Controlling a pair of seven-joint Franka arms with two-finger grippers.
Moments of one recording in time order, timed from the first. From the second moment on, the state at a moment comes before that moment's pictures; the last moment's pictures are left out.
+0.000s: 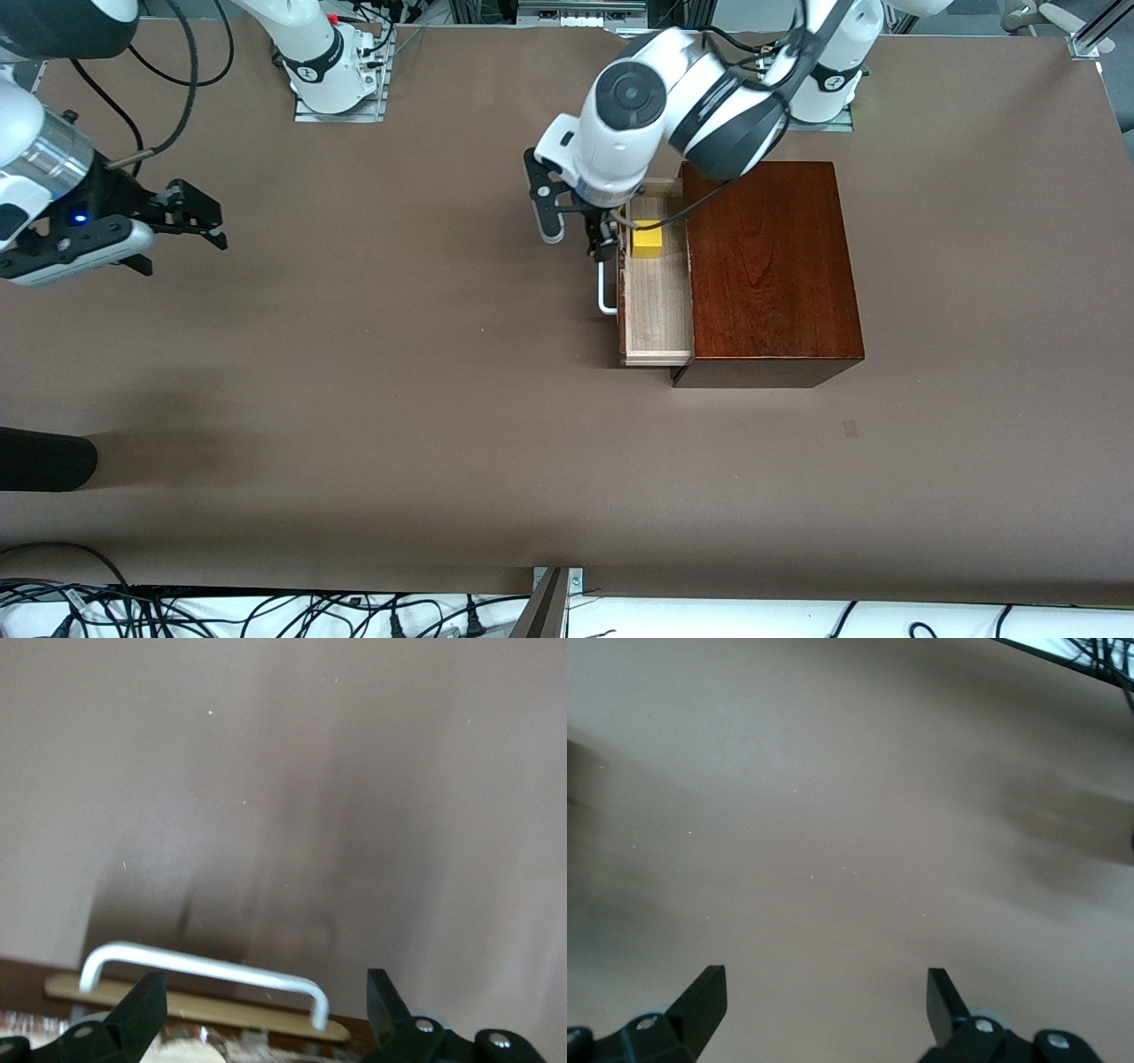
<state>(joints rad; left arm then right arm) -0.69 0.44 -0.09 -1.57 -0.12 2.00 0.65 0.22 0.06 -0.15 -1.62 0.07 1.74 -0.27</state>
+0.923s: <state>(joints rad) -0.71 0.60 -0.09 -1.57 0.09 2.08 0.85 0.22 0.05 -0.15 -1.61 0.02 1.74 -0.22</state>
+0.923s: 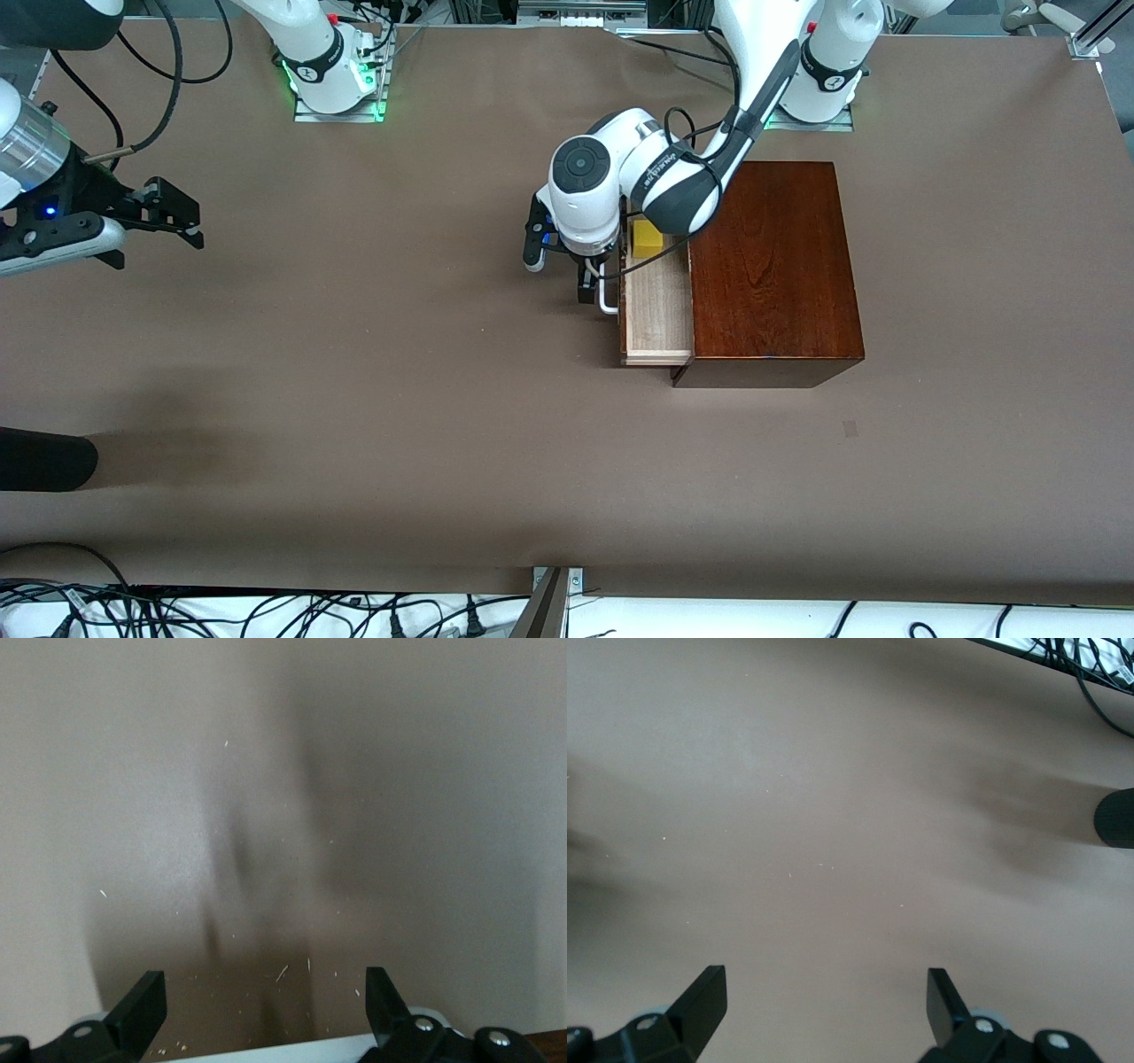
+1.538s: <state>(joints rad) -0.61 0.60 -0.06 -1.55 0.12 1.90 1.02 0.23 0.04 -0.15 -1.61 0.02 1.70 -0.18</state>
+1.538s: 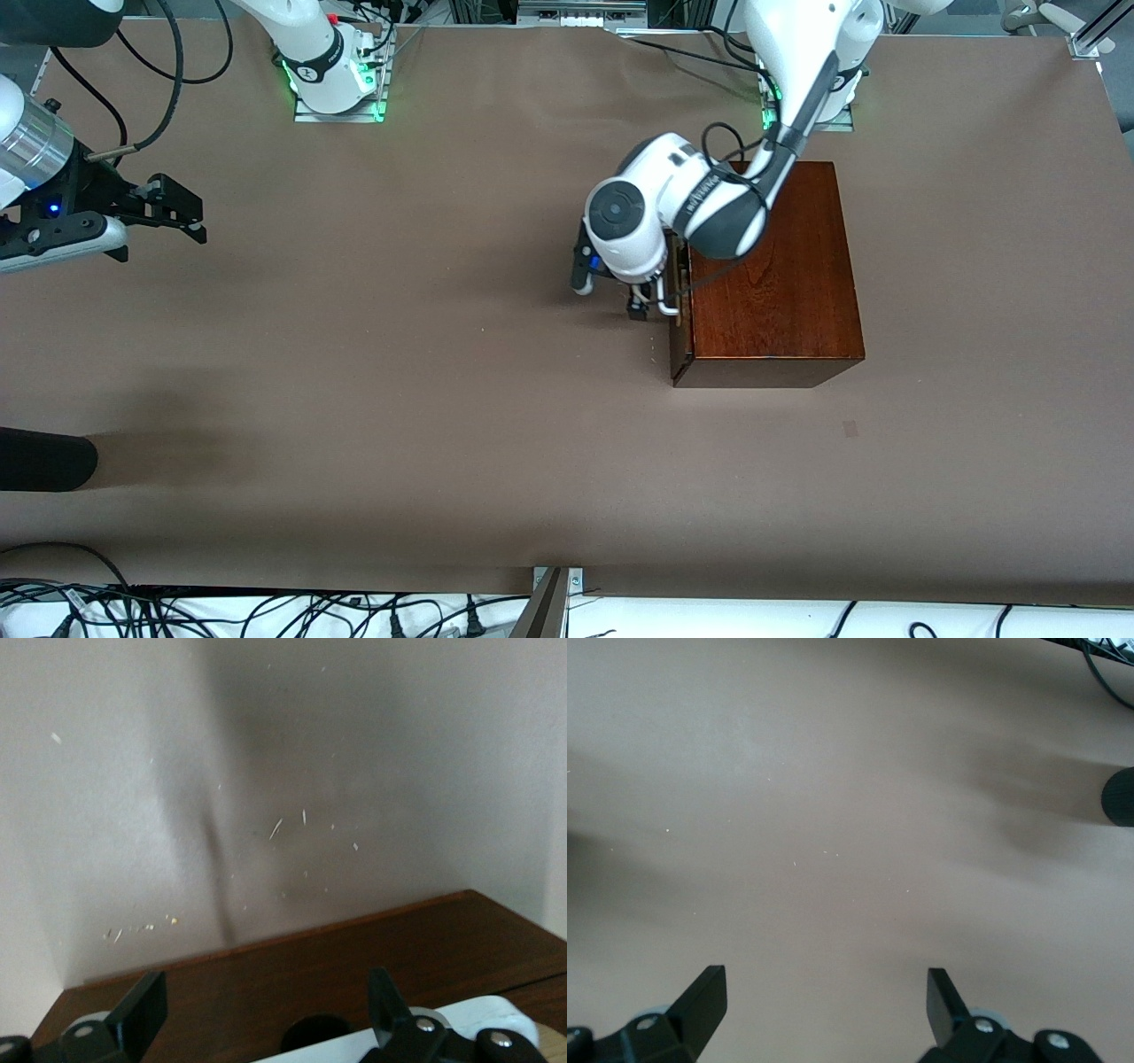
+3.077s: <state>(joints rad) -0.35 0.29 -0.02 -1.45 -0.02 1.53 0.36 0.23 0.04 -0.13 -1.60 0.02 1.69 -0.17</state>
